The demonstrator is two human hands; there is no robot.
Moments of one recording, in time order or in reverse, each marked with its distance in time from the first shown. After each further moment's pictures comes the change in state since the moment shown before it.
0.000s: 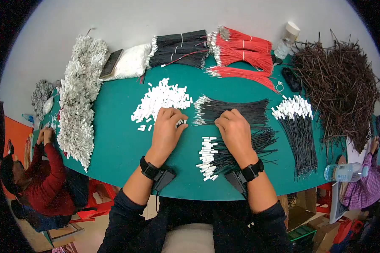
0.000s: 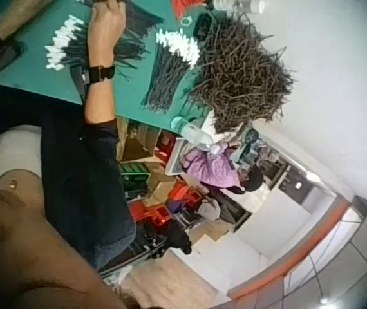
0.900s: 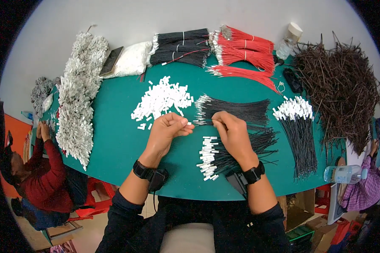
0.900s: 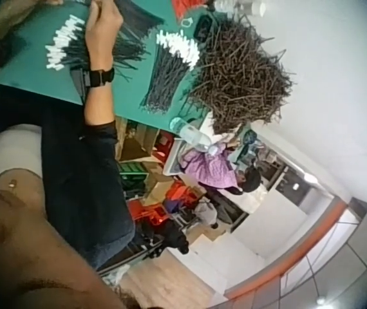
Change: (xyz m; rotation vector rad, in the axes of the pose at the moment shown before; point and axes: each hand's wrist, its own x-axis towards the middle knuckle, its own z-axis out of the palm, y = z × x) left_hand -0.002 -0.001 -0.007 -1.267 -0.215 -0.709; right_hand 0.003 -0.015 -0.001 0.389 0.053 0.173
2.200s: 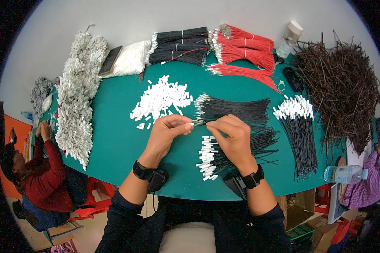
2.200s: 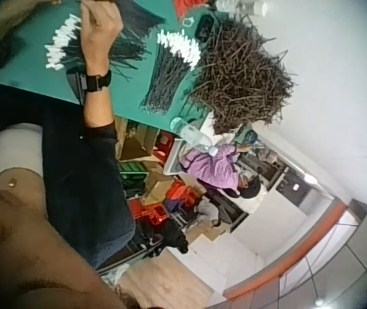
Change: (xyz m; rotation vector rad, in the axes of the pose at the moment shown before) left_hand -0.002 -0.001 0.004 0.021 -0.033 0.034; right_hand -0.003 -0.019 -0.007 -0.002 0.071 -0.172
